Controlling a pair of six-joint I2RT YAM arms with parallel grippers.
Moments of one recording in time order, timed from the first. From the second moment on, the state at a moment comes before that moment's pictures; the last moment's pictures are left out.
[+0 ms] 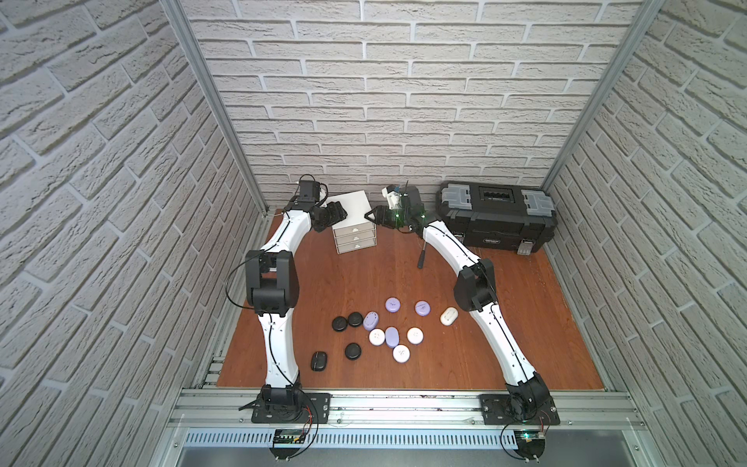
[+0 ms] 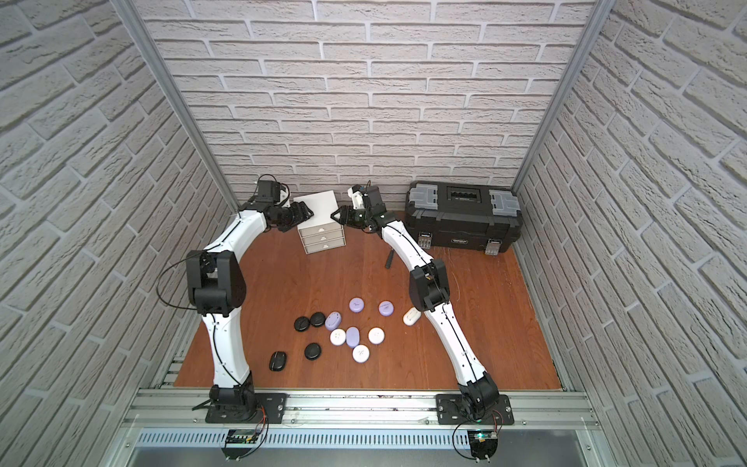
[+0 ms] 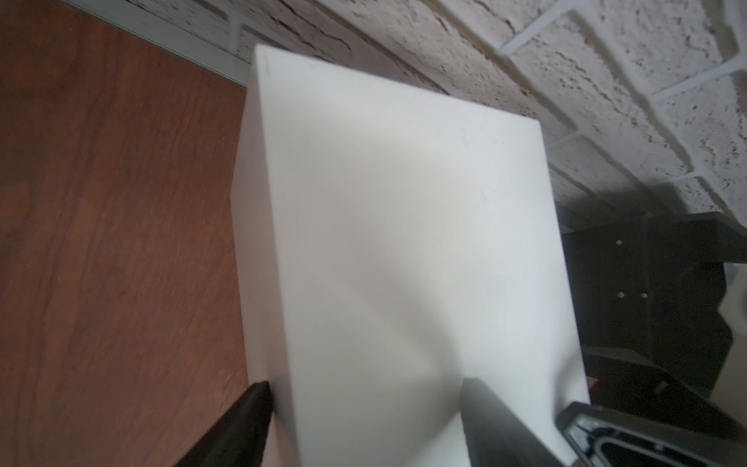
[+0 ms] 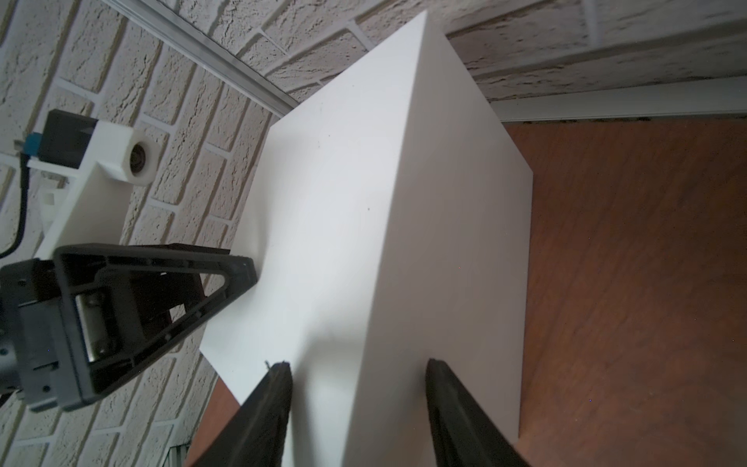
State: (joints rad) left arm -0.08 2.15 1.88 -0.56 0.32 -0.45; right arm 0.42 2.74 2.68 -0.48 -0.54 0.57
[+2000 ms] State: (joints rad) left arm -0.50 1.66 1.33 -0.59 -0.07 -0.54; right arm 0.47 1.93 1.59 -0.57 -0.38 0.28
